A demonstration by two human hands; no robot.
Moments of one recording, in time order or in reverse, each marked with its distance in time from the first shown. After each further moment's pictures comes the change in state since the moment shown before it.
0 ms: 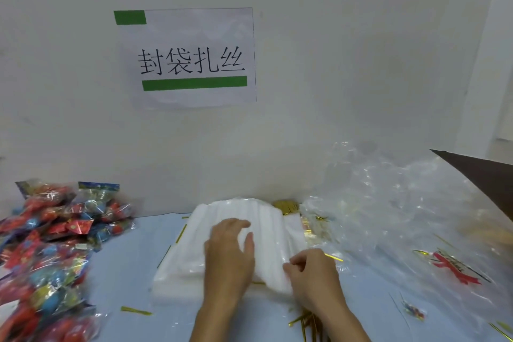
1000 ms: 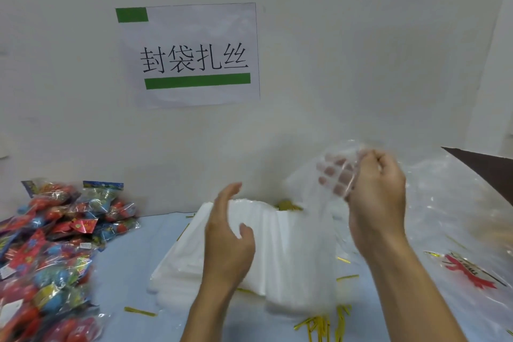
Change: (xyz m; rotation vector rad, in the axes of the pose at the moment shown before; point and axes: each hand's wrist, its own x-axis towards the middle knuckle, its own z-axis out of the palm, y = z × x) left_hand 0.010 0.020 -0.025 -0.382 0.037 0.103; right_hand -0.007 -0.090 -0.113 1.172 0.379 -0.242
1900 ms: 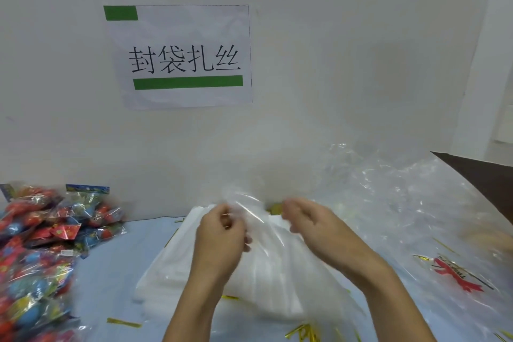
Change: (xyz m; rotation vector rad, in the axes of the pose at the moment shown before) left_hand 0.014 0.011 0.004 -0.221 -0.050 -0.329; right_hand -0.009 0.034 -0.023 -0.749 -0.733 0.137
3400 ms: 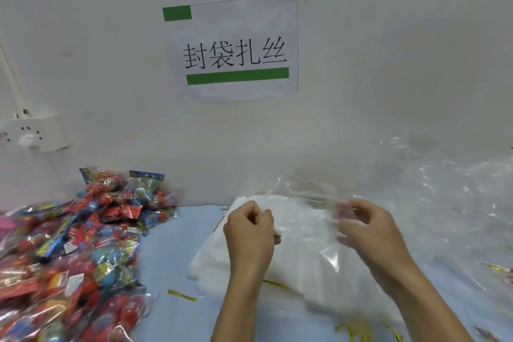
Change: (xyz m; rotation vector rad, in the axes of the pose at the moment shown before) left_hand 0.000 -0.016 -0.020 -0.005 0.237 -0.055; right_hand 0.015 0.023 0.032 0.323 0.345 0.112
